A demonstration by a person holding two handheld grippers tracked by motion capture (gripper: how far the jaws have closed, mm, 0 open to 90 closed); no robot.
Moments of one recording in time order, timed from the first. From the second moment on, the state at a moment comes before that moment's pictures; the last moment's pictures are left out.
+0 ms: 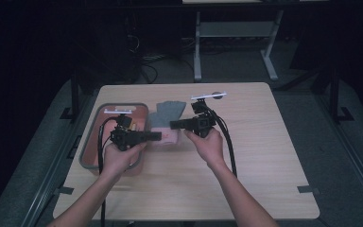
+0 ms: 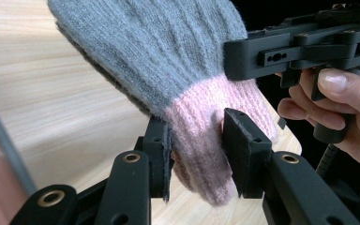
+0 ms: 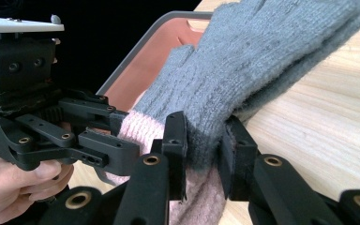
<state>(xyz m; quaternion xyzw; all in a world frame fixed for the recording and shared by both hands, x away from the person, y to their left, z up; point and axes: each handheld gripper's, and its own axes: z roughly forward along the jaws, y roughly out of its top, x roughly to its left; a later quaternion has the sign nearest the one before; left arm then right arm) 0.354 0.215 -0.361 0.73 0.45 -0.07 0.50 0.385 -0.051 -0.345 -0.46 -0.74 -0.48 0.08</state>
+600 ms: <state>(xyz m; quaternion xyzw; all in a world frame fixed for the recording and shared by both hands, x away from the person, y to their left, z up) 0.355 0.249 -0.356 0.73 0.47 -0.06 0.50 0.393 -0.016 -0.342 -0.45 -0.74 -0.48 0.09</state>
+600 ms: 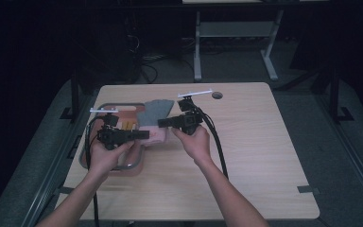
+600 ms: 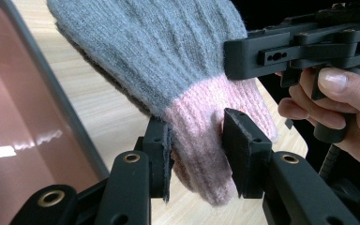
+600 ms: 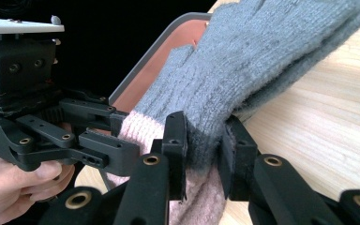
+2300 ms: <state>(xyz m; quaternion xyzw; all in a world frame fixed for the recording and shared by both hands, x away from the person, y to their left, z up) 0.348 0.343 -0.356 0.70 0.52 -0.03 0.48 0.415 0.090 -0.345 -0.41 -0.76 -0.48 0.12</state>
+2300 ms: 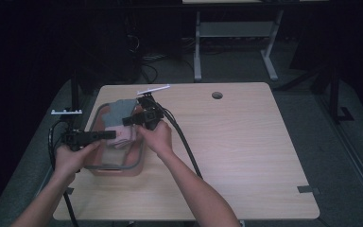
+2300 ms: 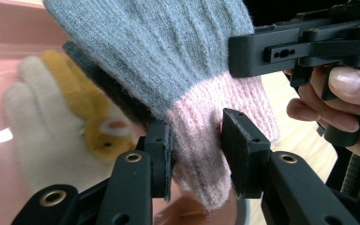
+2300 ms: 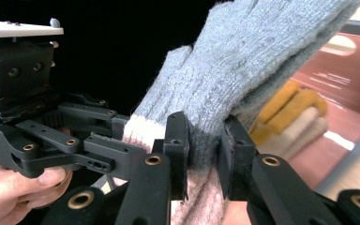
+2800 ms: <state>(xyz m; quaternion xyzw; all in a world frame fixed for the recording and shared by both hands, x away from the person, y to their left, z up) 0.343 0.367 -0.373 0.70 0.55 -0.03 0.46 0.416 0.119 -0.367 -0.42 -0.76 -0.47 0.14</state>
